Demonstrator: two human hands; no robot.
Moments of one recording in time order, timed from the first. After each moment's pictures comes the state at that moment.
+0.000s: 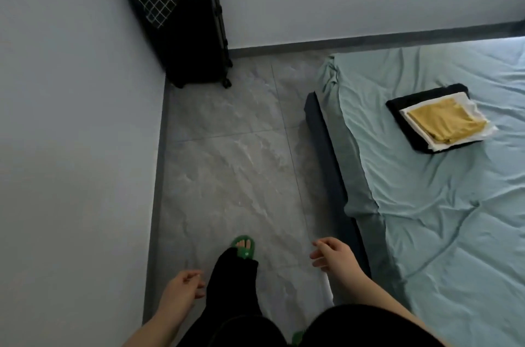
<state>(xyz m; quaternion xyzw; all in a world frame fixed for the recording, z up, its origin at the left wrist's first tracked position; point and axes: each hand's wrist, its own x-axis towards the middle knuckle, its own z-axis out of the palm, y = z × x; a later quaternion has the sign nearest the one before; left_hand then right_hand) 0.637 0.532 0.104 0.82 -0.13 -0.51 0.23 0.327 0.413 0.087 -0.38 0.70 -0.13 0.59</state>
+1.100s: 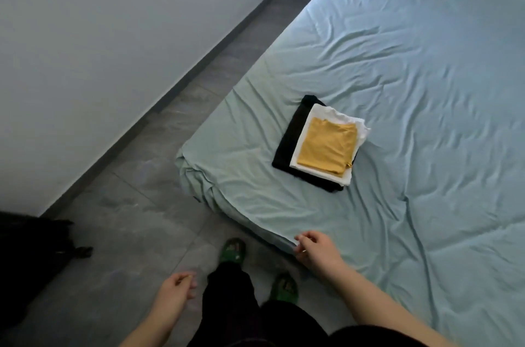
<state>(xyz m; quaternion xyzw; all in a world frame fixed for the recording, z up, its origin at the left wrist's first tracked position) 0.496 -0.122 0.132 0.69 -0.47 -0.55 0.01 0.224 -0.001 0.107 -0.06 0.78 -0.36 0.51</state>
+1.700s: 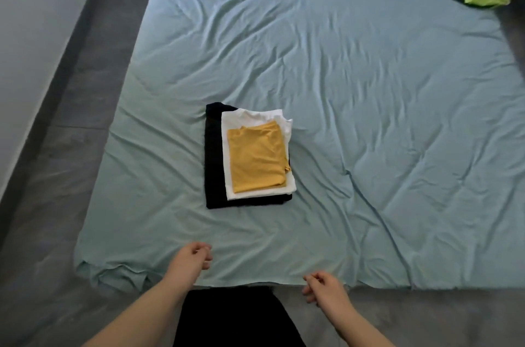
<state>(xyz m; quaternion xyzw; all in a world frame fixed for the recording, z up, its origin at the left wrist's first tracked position) 0.230 -0.280 0.051 0.50 -0.61 -0.57 -0.23 0.175 0.009 0.080 0.23 0.79 -0.37 0.43</state>
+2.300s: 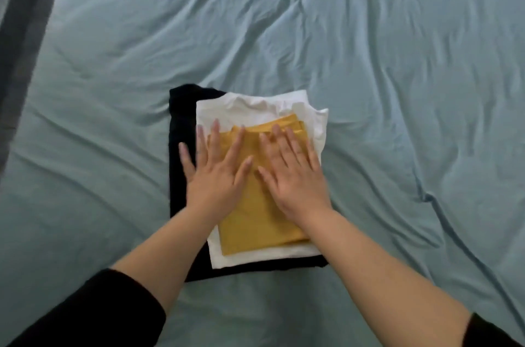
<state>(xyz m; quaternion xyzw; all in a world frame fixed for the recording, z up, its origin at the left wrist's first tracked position) -0.050 -0.316 -0.128 0.18 -0.97 -0.14 -0.09 -0.105 -0.155 -0.116 -0.31 0.94 -0.11 0.09</state>
